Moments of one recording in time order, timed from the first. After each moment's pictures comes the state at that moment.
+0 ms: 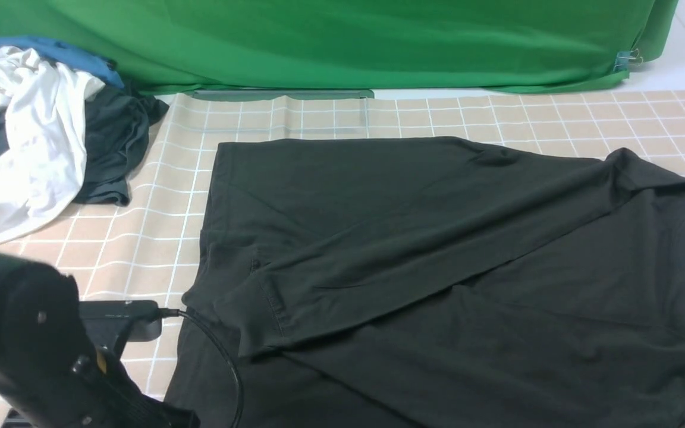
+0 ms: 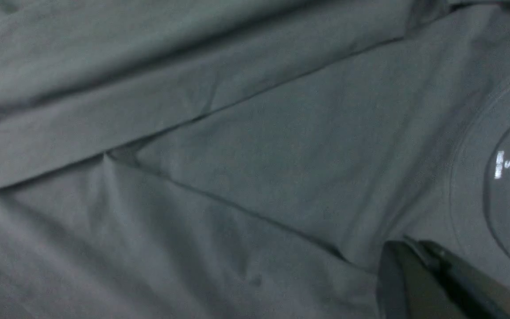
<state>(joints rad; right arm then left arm) -0.13 1.43 -1.27 0.28 1.11 -0.26 -0.36 1.35 -0.56 -0.13 0.85 -0.19</state>
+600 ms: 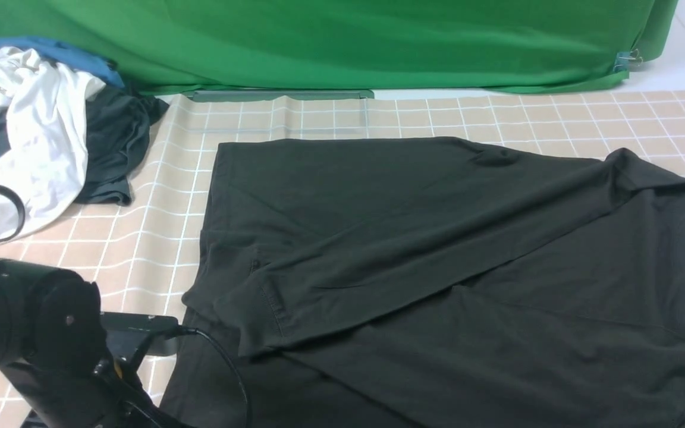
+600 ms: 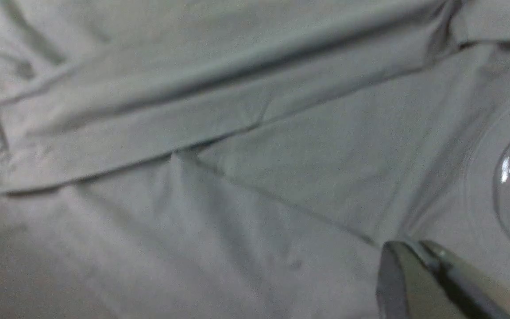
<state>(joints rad) -0.13 1.21 -1.23 0.34 1.17 -0.26 -0.36 1.45 -0.55 -0.18 0.83 -0.04</state>
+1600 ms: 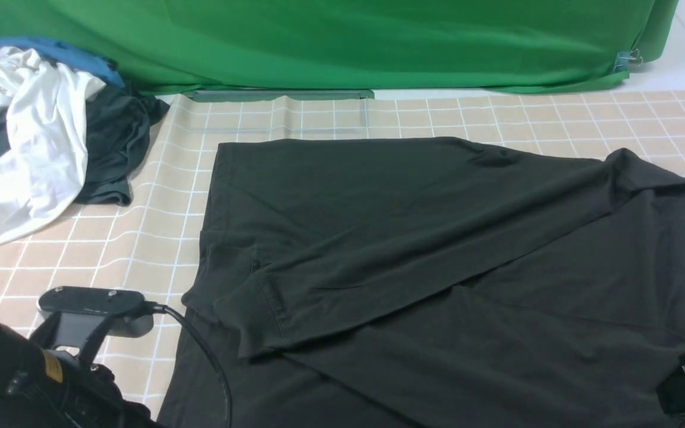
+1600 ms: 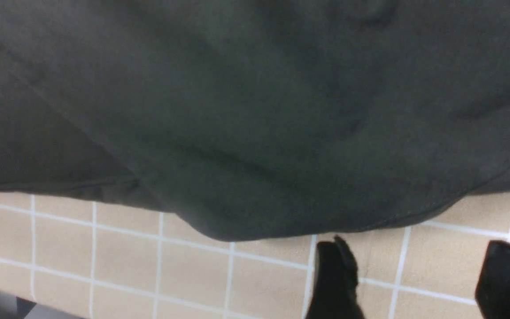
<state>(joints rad) 0.01 1.11 -0.67 0.33 1.02 -0.17 -0.37 1.11 -0.56 -0.21 0.95 0.01</state>
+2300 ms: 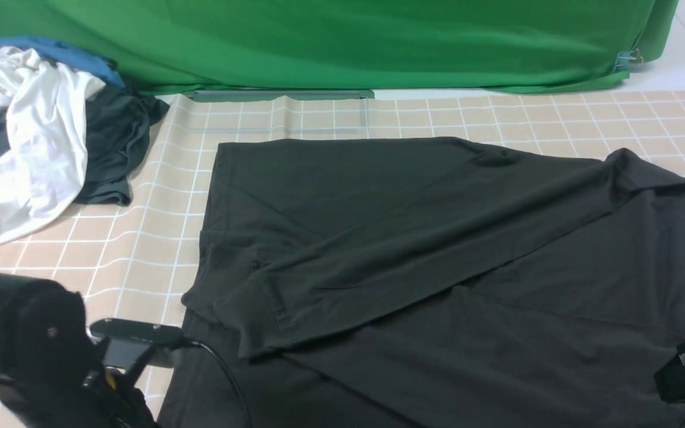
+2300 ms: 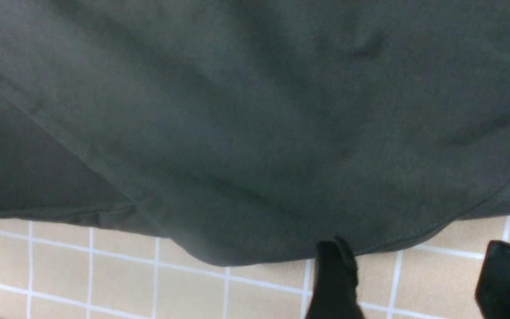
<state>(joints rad) 0.01 1.11 -0.67 0.32 0.98 -0.16 -0.37 1.40 -0.53 -0.22 0.84 0.07</state>
